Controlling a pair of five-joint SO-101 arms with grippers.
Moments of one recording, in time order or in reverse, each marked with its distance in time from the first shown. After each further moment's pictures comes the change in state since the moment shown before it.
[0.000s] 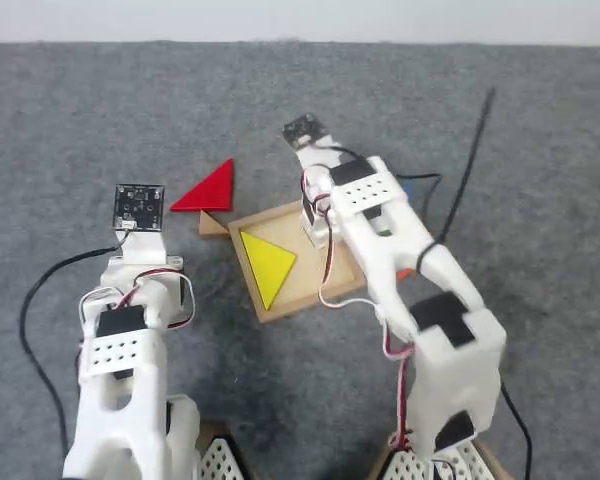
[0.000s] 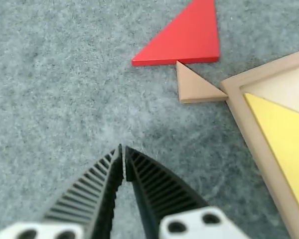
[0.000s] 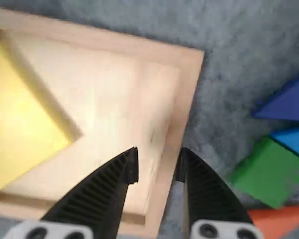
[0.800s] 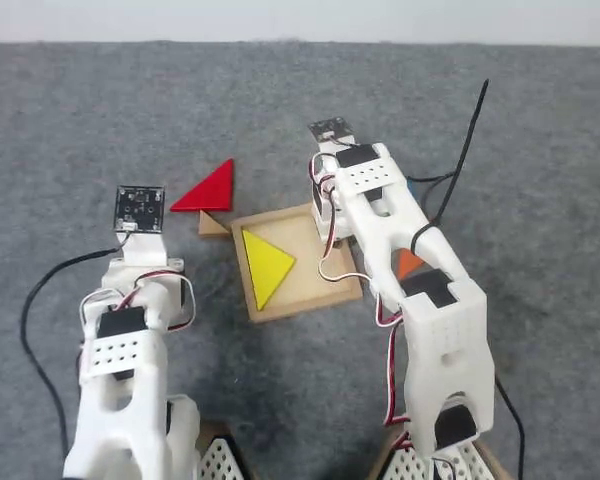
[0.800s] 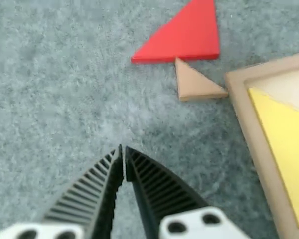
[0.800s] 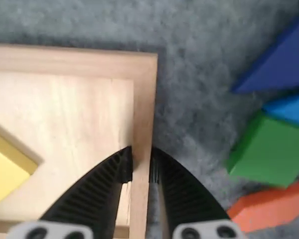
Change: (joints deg) left arm 0.0 0.0 1.0 0.0 0.0; right arm 3.4 12.0 -13.9 11.8 -12.6
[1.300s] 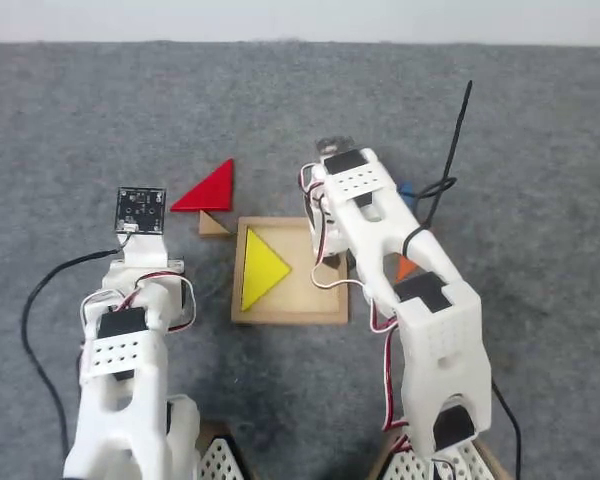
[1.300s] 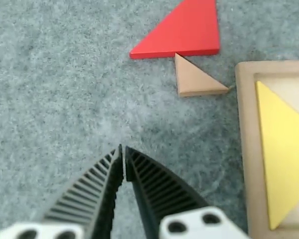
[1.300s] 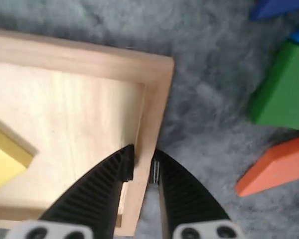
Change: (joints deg) left arm 0.0 0.0 0.1 0.0 0.0; right arm -2.9 -0.4 1.8 6.9 -8.5
